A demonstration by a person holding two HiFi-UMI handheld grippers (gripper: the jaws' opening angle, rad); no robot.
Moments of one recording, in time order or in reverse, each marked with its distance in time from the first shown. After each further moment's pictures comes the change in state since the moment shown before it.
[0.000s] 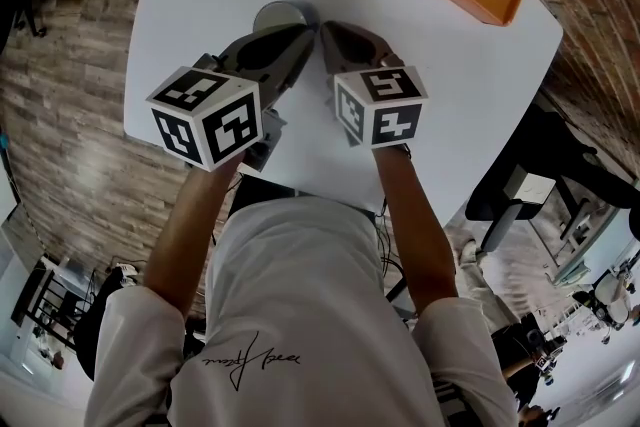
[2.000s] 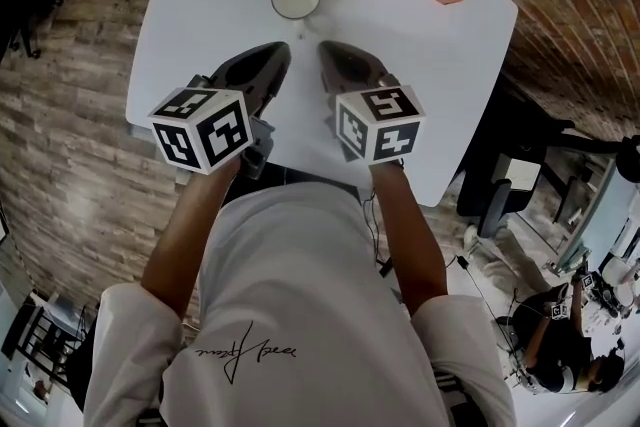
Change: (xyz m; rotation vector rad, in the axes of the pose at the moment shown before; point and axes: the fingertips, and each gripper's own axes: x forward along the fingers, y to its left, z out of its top) left arm -0.071 -0.036 -0.027 -0.036 -0.107 0.004; right arm -0.089 0.052 0.000 -0.042 -0.101 -0.024
